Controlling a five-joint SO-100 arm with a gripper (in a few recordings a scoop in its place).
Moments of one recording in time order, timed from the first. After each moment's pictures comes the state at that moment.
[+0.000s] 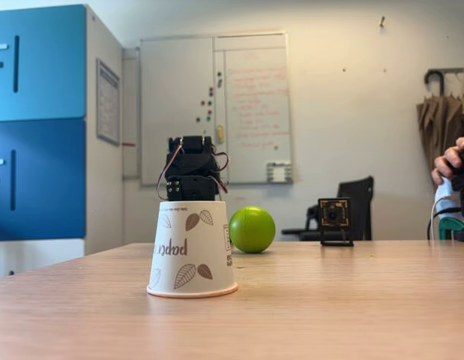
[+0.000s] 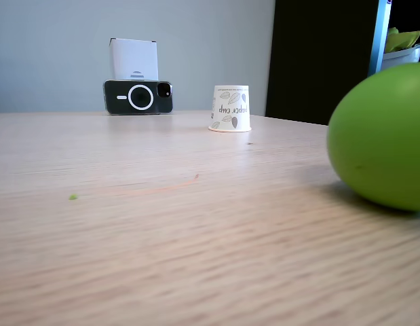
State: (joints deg) arm 1.9 190.3 178.3 79.3 84.2
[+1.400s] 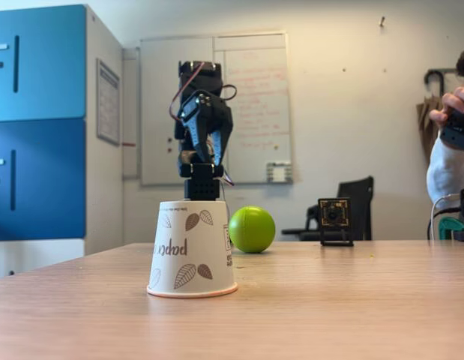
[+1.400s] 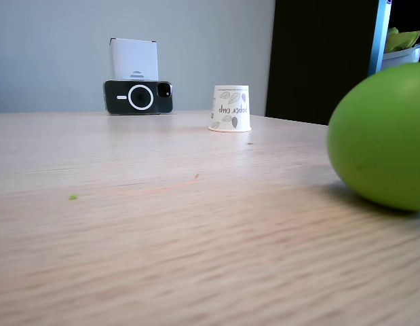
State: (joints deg) arm -24.6 145.6 116.4 100.8 60.1
